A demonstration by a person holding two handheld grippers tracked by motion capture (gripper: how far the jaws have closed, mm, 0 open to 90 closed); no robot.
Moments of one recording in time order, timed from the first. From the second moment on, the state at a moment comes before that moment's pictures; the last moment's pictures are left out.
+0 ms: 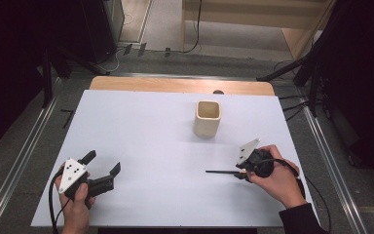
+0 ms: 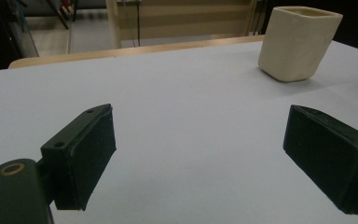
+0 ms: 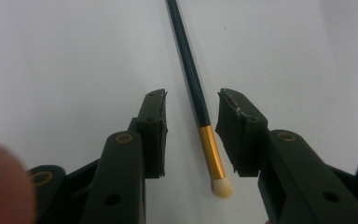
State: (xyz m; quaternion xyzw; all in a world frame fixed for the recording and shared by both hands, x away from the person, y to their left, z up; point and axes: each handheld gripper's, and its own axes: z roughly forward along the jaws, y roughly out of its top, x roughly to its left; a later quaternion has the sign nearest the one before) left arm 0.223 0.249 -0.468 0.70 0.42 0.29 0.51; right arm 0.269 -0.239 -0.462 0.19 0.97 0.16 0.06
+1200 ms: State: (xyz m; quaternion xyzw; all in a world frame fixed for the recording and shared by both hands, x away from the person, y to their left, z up) left arm 0.222 0.247 -0.469 0.70 0.41 0.28 0.51; right arm 0.288 -0.226 -0.482 0.16 0.98 0.10 0.04
